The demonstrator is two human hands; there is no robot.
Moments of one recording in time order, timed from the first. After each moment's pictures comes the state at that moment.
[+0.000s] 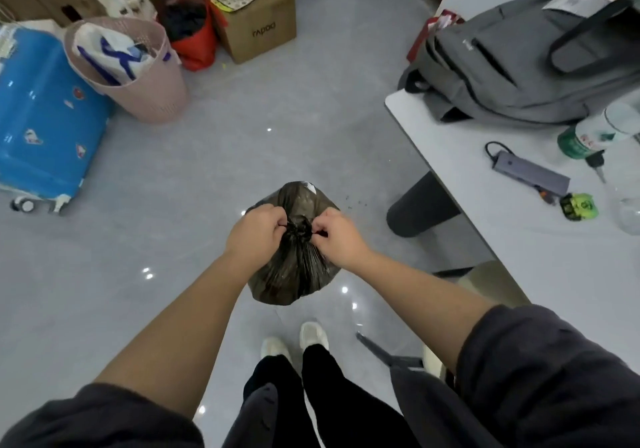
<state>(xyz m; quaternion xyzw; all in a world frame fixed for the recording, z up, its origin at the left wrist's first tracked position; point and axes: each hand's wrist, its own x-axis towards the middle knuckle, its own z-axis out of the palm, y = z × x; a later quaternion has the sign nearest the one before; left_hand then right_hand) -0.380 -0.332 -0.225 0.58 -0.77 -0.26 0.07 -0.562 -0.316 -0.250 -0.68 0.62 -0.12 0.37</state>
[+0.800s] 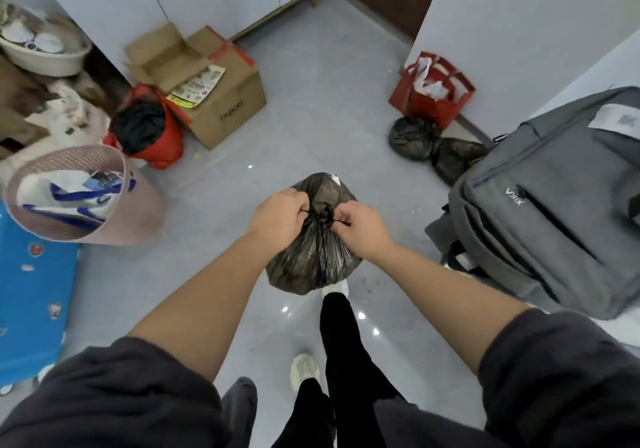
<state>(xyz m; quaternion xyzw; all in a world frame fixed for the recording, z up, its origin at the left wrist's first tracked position) -0.450 -0.809 -0.214 0.48 -0.84 -0.26 0.03 -0.615 -0.740 -0.236 -0.58 0.72 -0.19 0.31</state>
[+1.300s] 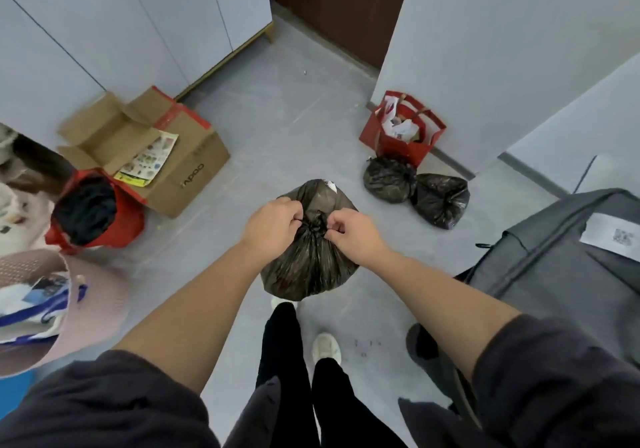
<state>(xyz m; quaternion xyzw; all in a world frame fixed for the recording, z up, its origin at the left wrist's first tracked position) -0.599 -1.043 -0.213 0.42 -0.87 -0.26 0.00 -0.760 -0.954 -0.234 -0.53 0.75 -0.21 0.34</state>
